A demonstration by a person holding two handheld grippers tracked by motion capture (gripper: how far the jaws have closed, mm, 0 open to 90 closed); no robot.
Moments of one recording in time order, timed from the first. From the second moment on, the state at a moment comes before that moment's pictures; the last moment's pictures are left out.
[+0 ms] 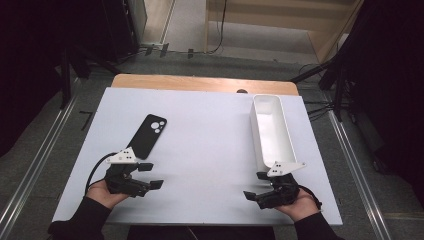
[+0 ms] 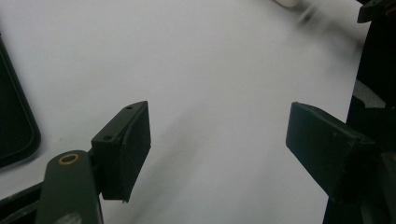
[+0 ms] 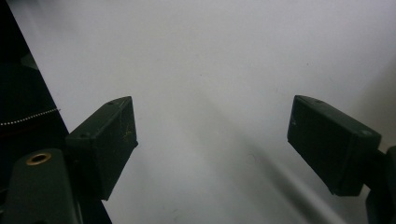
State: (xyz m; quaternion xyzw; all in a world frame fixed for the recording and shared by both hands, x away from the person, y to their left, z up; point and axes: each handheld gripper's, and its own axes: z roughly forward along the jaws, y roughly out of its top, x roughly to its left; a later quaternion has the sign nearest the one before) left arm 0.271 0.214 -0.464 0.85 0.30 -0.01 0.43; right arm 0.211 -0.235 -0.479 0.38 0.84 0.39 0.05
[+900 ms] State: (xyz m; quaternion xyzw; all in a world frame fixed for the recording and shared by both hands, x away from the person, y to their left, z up) left arm 0.271 0.213 -0.465 0.85 0.30 -0.01 0.43; right arm 0.211 -0.237 -0.480 0.40 0.83 0.40 0.04
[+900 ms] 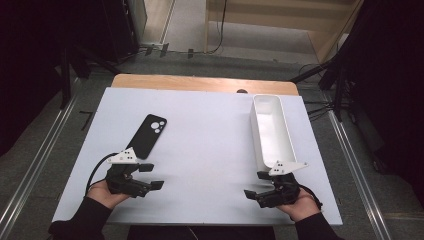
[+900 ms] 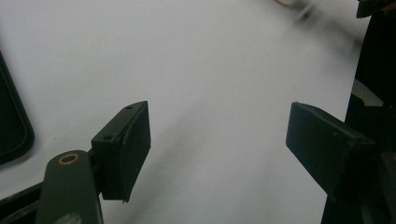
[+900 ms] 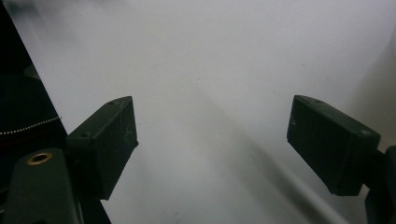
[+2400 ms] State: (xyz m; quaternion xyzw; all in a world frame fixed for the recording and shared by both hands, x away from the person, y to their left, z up) left arm 0.279 0.238 -0.460 0.83 0.35 0.03 0.43; right arm 0.210 -0.236 -0.482 0.40 0.83 0.39 0.04
